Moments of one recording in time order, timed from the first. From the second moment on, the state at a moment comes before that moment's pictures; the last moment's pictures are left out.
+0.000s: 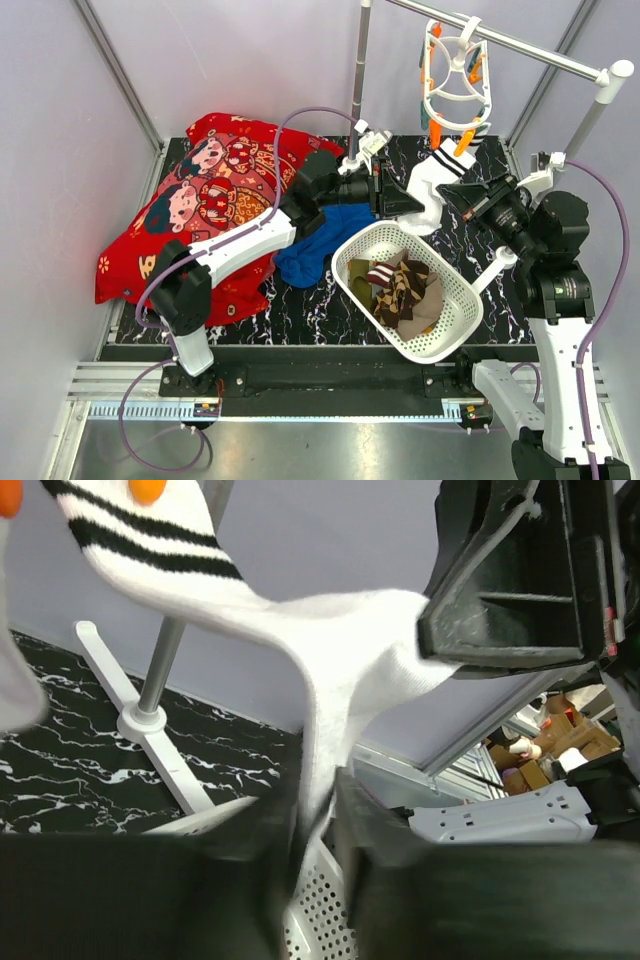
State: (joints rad) left arm -0.80 1.77 1.47 0.46 0.76 -0.67; right arm 0.04 0.78 1.17 -0.45 -0.43 0.92
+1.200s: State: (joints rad) left arm -0.71 1.70 1.44 0.41 1.00 -0.78; right arm 0.01 1.15 1.55 -0.52 -0.58 0.24
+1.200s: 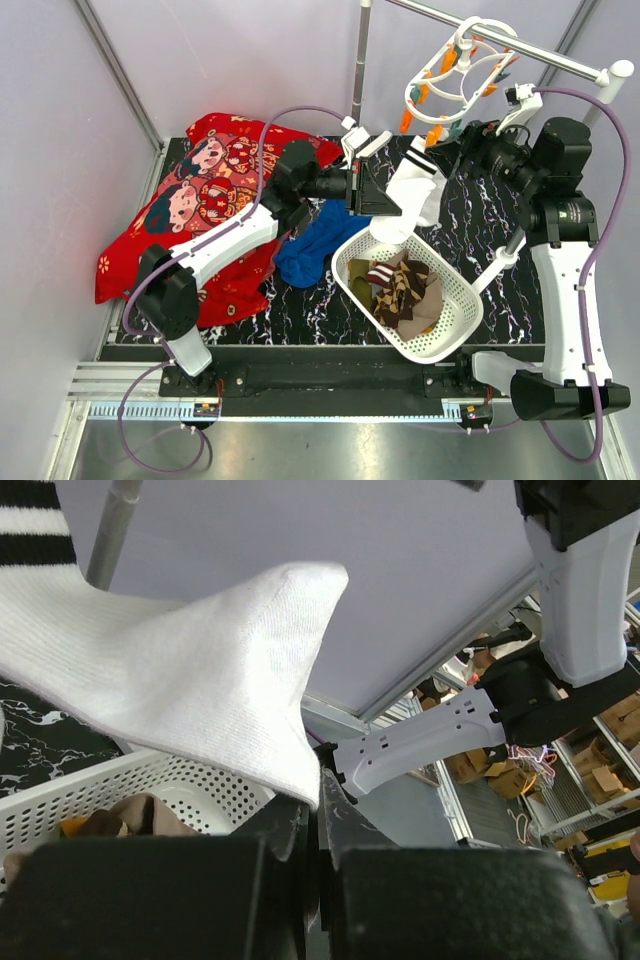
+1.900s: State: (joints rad) left arm -0.71 1.70 1.45 0.41 1.04 -0.80; right arm 0.01 1.23 1.54 -0.36 -0.61 0.21
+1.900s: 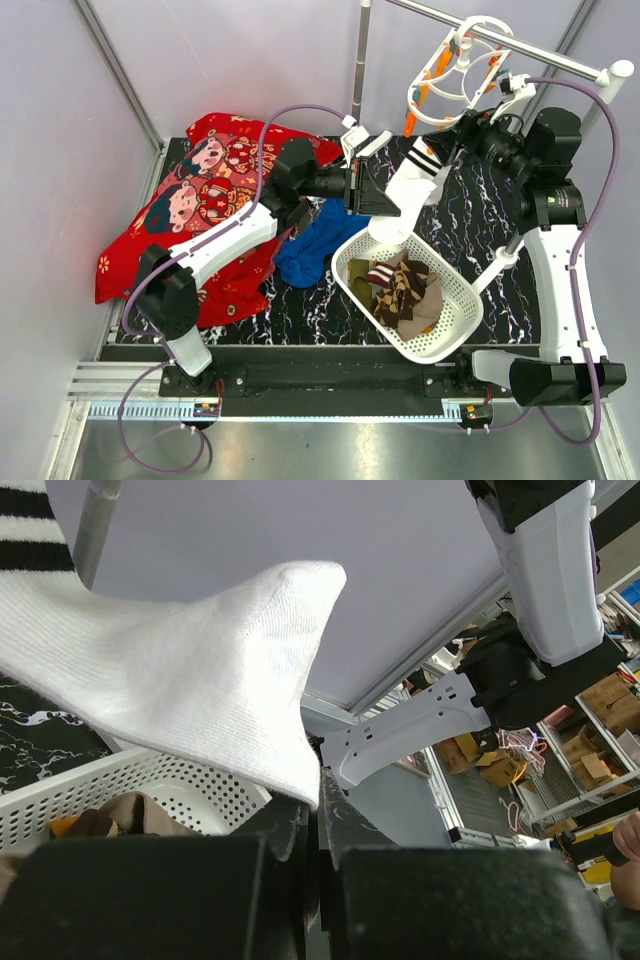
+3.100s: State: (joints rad) left arm -0.71 1.69 1.43 0.46 1.04 -0.82; right arm 0.02 1.27 1.51 -0.28 -0.58 0.24
